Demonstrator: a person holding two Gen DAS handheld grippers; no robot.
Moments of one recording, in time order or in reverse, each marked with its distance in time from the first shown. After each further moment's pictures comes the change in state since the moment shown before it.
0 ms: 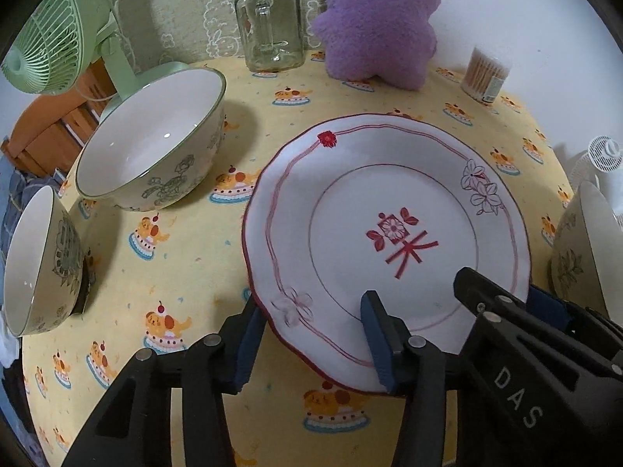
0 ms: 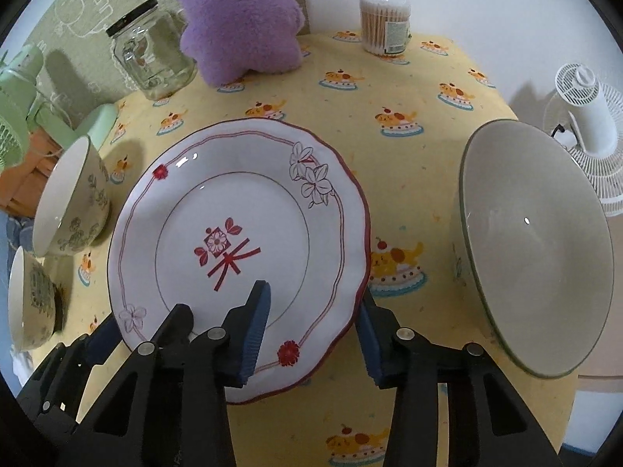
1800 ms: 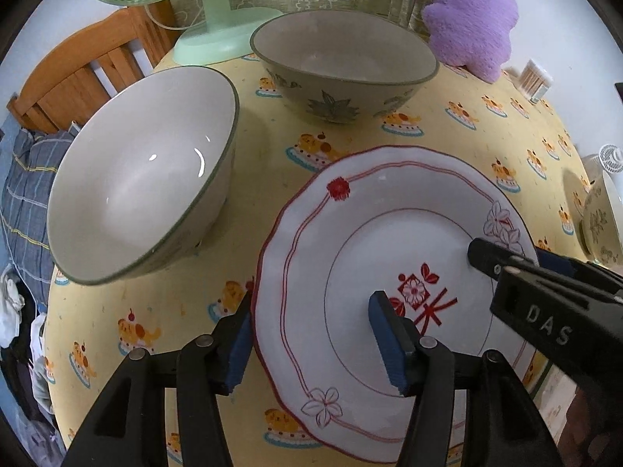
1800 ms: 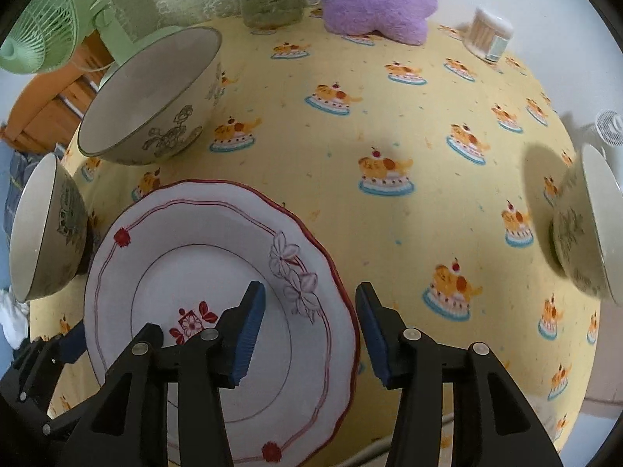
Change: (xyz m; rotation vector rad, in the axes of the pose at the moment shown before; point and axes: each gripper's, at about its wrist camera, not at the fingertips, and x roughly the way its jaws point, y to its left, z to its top) left arm -0.015 0.137 -0.043 -0.064 0.106 -0.031; right arm 0.014 0.112 -0.037 -0.172 0.091 -0.020
